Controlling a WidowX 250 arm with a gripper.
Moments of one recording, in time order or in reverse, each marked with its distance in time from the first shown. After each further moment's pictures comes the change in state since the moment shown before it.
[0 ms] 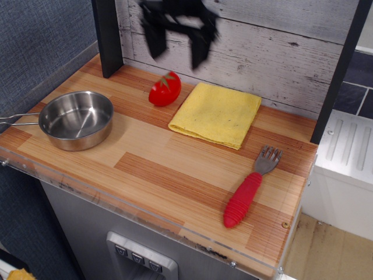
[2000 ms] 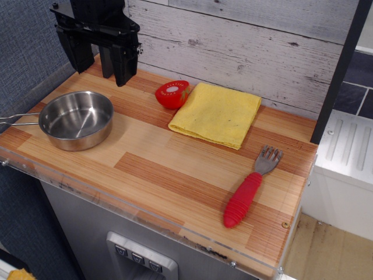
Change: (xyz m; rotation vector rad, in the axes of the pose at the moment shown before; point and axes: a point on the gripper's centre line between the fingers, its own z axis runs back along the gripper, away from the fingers) arm -0.069 0.041 0.007 0.046 0.026 0.054
